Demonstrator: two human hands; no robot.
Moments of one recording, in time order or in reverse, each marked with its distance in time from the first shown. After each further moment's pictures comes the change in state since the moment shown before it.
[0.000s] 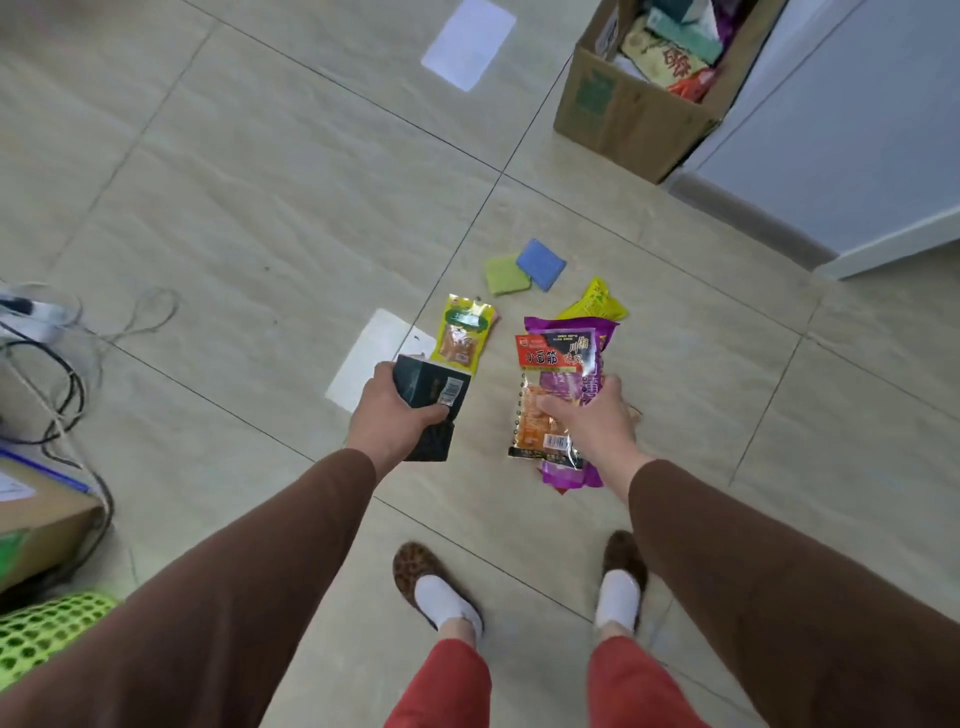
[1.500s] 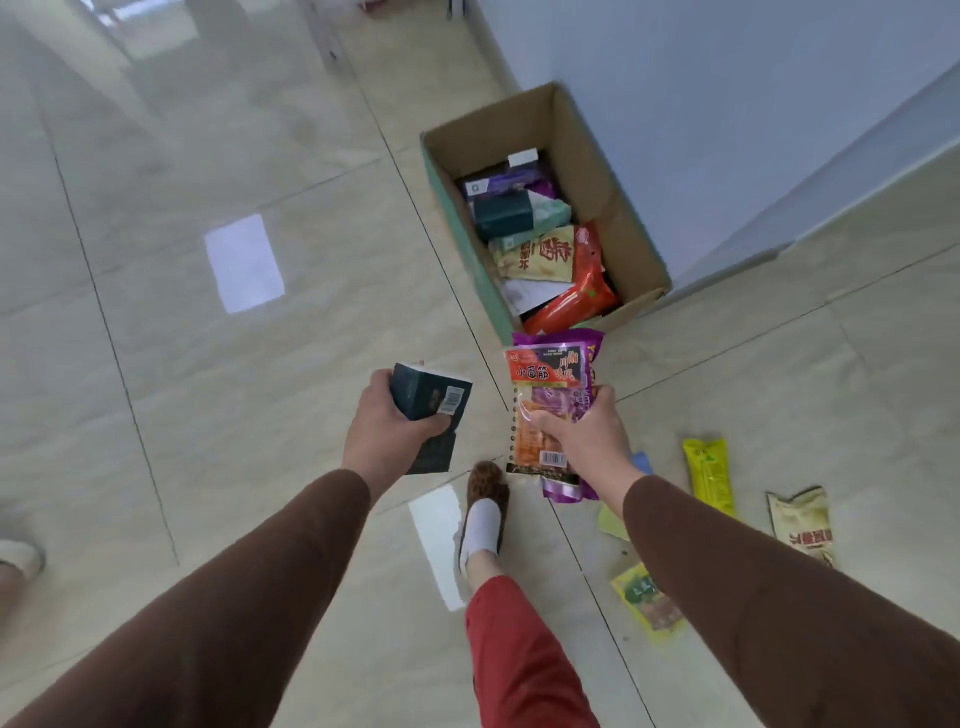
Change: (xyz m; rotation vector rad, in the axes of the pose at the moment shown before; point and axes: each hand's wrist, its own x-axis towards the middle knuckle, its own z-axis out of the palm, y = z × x) left_hand 0.523 0.537 -0.119 0.536 -0.539 0.520; right_hand 0.325 -0.458 -0.002 0.614 0.482 0.344
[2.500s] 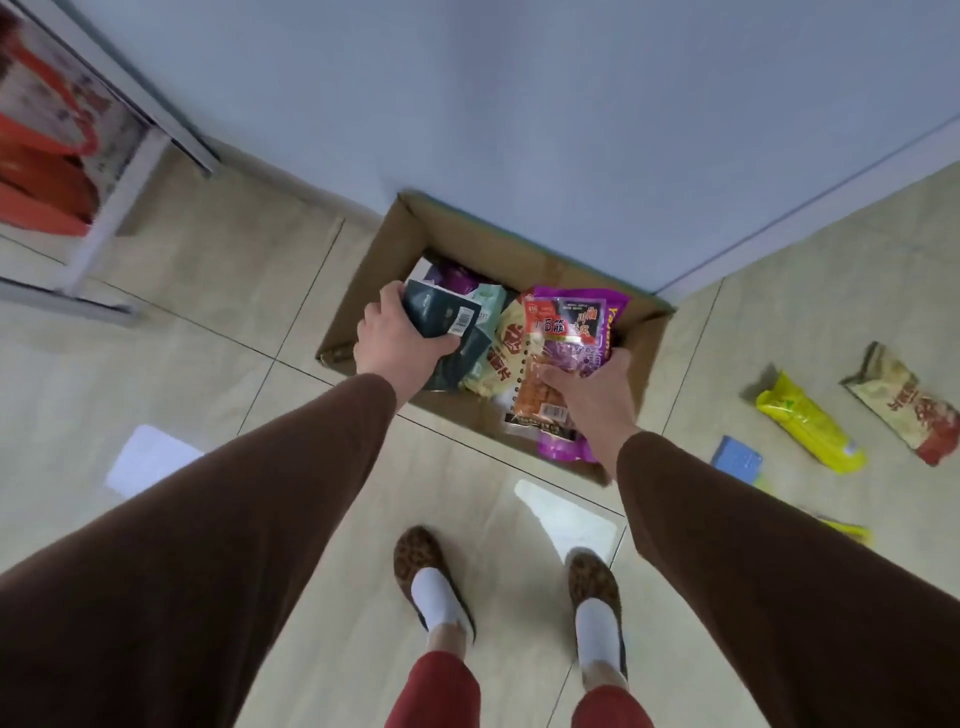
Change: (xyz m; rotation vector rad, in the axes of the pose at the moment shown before) left_hand 0.413 0.262 0.043 0.729 -0.355 0.482; right_hand 0.245 -0.172 0.033 0.656 0.515 0.477
